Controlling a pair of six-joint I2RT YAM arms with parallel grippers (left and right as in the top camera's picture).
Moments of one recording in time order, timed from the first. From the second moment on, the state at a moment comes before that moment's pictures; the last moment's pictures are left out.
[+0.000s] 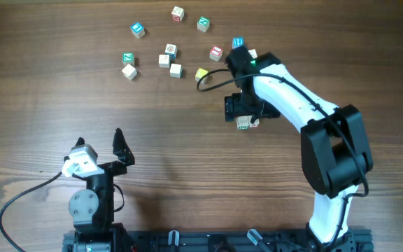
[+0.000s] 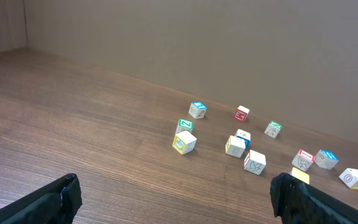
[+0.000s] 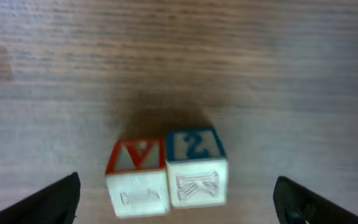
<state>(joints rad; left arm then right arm) 0.06 0.01 0.01 -0.07 -0.06 -0.27 0.45 2.05 1.51 -1.08 0.07 0.40</state>
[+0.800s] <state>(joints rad) 0.06 0.01 0.01 -0.07 -0.06 -0.27 0.45 2.05 1.41 -0.96 0.03 0.39</state>
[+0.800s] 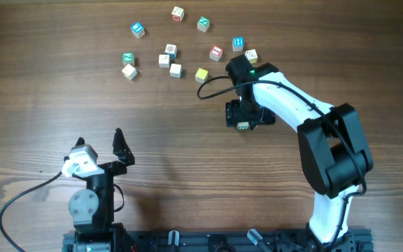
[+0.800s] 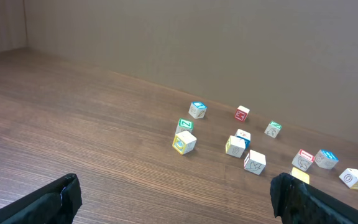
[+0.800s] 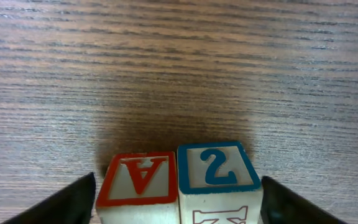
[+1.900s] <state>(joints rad) 0.06 0.01 0.01 -0.07 -0.06 -0.27 0.45 2.05 1.41 -0.72 0.14 0.41</state>
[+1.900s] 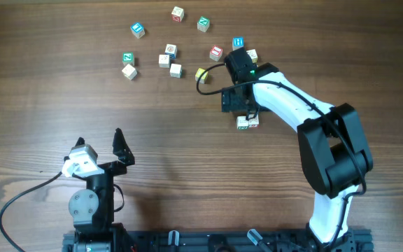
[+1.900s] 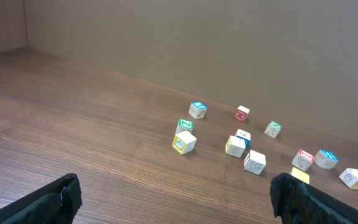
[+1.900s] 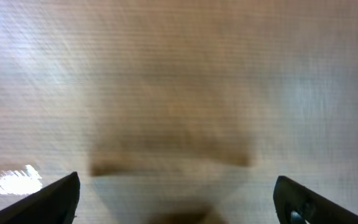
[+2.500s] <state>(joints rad) 0.06 0.01 0.01 -0.07 -0.06 -0.27 0.40 2.05 1.41 -0.69 0.09 0.36</state>
